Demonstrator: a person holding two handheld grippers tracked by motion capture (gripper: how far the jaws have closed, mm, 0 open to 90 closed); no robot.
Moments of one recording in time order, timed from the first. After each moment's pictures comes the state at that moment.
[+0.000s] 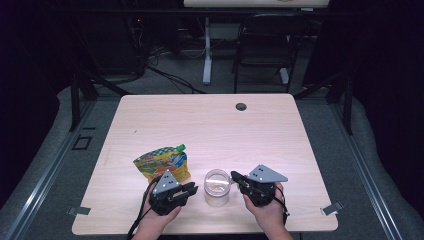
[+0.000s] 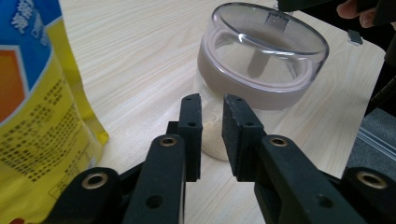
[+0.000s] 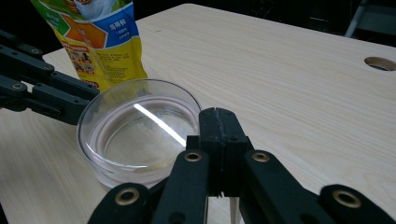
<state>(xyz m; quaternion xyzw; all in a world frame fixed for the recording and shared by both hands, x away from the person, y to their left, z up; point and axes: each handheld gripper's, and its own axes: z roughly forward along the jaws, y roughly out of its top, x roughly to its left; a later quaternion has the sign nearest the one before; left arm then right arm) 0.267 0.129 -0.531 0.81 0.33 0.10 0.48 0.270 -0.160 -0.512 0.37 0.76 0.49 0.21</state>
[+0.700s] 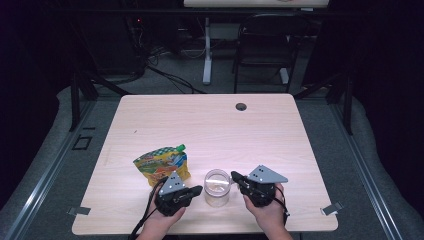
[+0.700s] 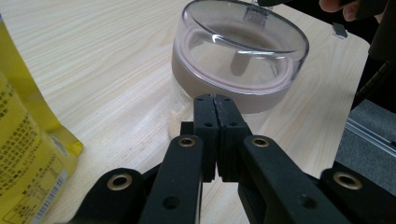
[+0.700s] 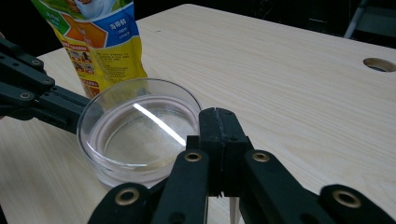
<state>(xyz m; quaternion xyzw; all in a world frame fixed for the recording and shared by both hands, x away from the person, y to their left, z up) 0.267 0.117 -0.533 0.82 0.31 0.09 0.47 0.269 -0.160 -0.512 0.37 0.76 0.49 0.21</state>
